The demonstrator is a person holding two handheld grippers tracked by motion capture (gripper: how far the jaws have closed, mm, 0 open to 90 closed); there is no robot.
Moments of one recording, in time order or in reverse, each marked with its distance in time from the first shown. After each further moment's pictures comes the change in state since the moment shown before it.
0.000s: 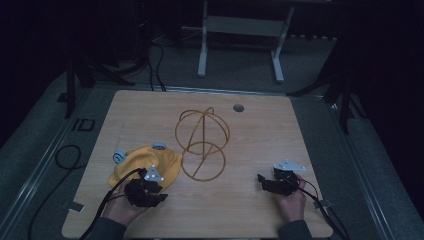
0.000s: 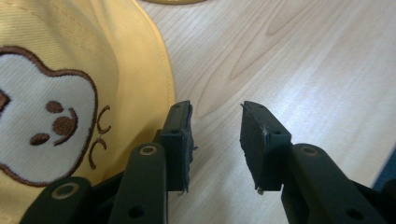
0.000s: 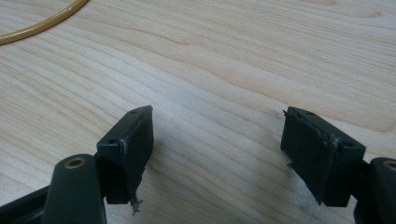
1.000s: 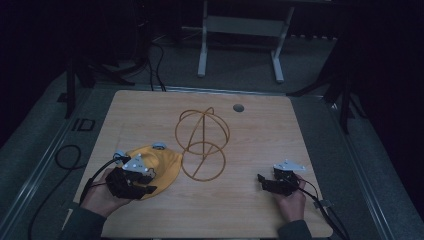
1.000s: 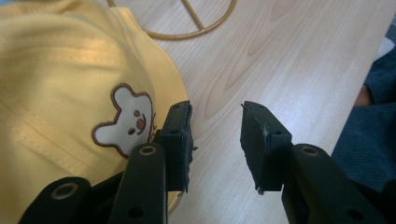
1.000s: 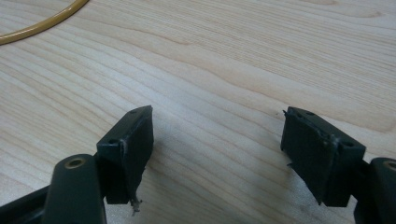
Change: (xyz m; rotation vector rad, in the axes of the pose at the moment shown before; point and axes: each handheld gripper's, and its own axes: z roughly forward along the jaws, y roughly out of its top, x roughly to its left) left arm 0.018 0.009 -0.057 -0.058 -0.042 0.102; right arm 0.000 0.000 0.000 0.001 0.000 0.000
